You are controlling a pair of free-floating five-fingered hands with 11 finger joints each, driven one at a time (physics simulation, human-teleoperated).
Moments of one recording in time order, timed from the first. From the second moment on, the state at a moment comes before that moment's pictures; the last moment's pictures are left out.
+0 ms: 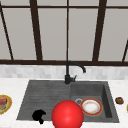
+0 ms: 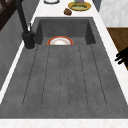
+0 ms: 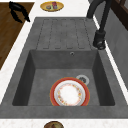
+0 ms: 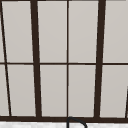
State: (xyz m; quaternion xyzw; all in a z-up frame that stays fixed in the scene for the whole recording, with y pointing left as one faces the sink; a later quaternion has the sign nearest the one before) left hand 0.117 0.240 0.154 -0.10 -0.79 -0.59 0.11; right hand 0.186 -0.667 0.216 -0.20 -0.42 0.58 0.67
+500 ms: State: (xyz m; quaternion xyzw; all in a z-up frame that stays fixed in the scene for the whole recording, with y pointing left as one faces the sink) left hand 0.117 0.240 0.154 -0.10 -0.79 -0.59 0.11; right hand 0.243 -0.686 0.179 -0.20 -0.43 0.58 0.66
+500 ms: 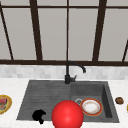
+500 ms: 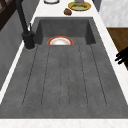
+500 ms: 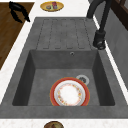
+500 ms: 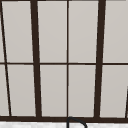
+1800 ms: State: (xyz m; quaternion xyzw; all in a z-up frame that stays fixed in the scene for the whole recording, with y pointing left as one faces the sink) left hand 0.117 0.240 0.154 -0.10 -0.79 -0.59 0.11; right hand 0.290 -0.691 0.134 -0.19 -0.51 0.59 0.60
